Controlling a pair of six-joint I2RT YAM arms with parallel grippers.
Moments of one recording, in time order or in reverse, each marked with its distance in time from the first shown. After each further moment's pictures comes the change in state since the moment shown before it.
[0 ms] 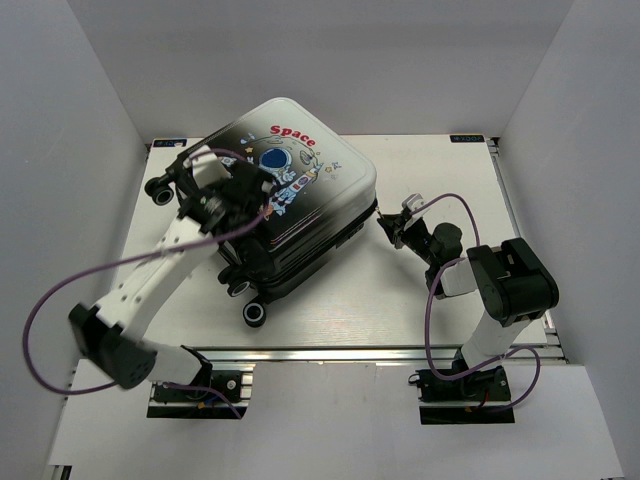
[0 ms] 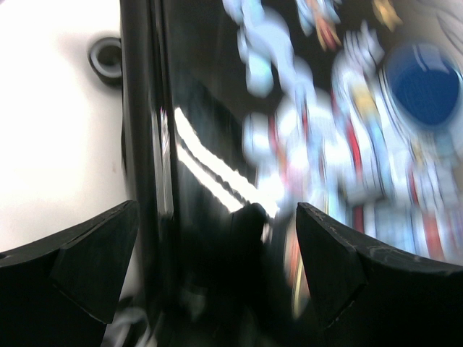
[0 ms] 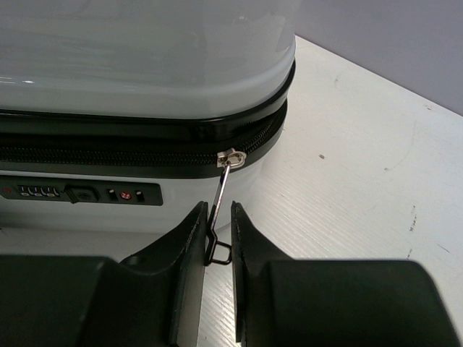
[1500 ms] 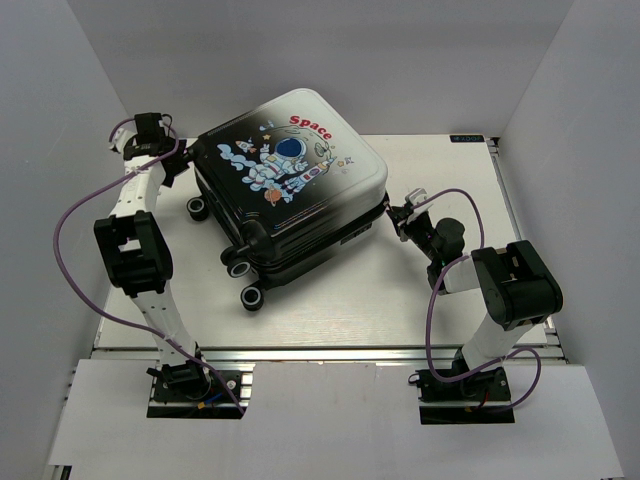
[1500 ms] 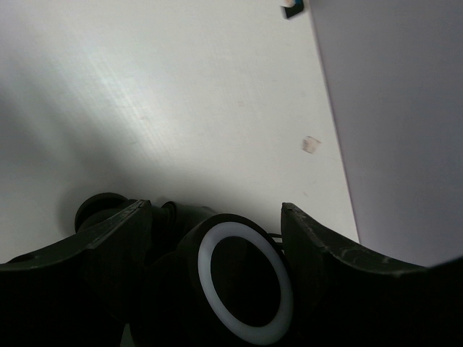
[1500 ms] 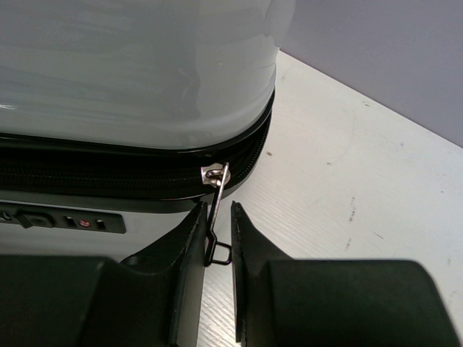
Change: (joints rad) left arm 0.831 0.649 0.303 0.506 0.621 0.032; right arm -0.014 -0.043 0.022 -0.066 0.106 -0.080
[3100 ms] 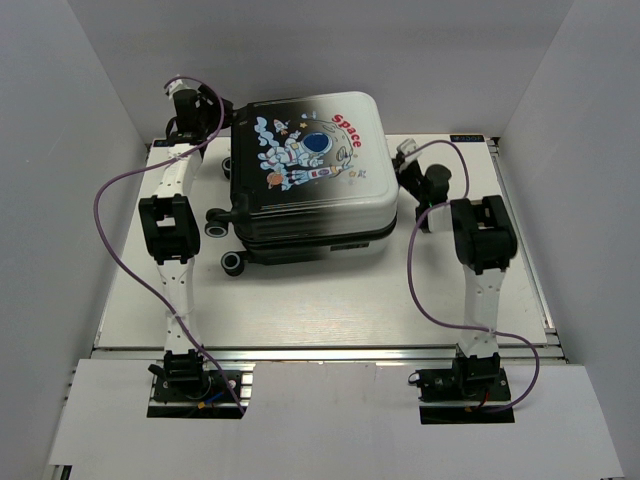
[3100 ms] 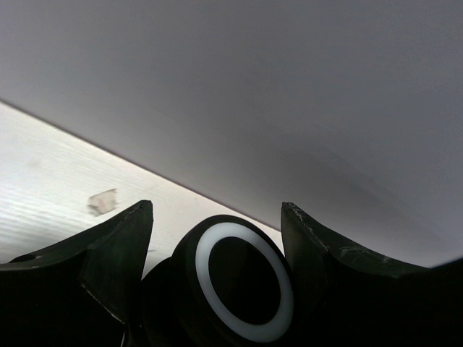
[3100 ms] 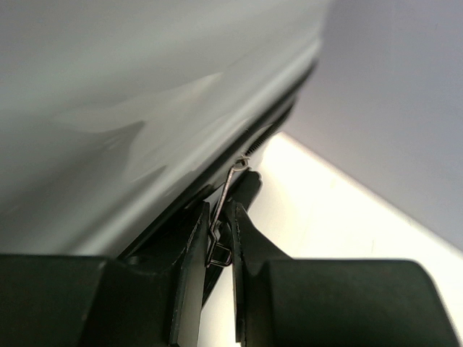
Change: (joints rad) left arm -0.135 0.521 0.581 0.434 0.325 0.334; right arm -0.084 0.599 0.843 -0.137 -0.167 0.011
